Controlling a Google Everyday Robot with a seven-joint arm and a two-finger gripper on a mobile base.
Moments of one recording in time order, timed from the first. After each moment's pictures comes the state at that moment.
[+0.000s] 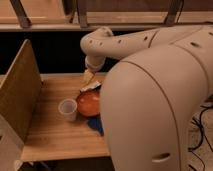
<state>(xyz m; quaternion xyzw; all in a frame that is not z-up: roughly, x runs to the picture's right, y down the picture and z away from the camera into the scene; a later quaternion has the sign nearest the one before) -0.067 -0.076 0.760 -0.19 -0.02 0.27 0.94</state>
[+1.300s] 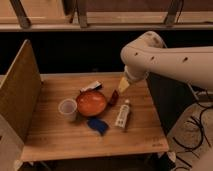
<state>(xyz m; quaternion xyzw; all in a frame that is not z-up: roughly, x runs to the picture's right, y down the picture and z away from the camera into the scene) 0.146 -0.041 0.682 -0.12 0.11 0.47 0.87</state>
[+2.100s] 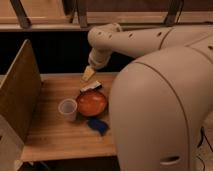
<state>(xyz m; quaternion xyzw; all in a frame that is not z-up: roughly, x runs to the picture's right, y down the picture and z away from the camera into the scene) -0.069 -0.076 0.747 -0.24 -0.04 0.34 0.91</state>
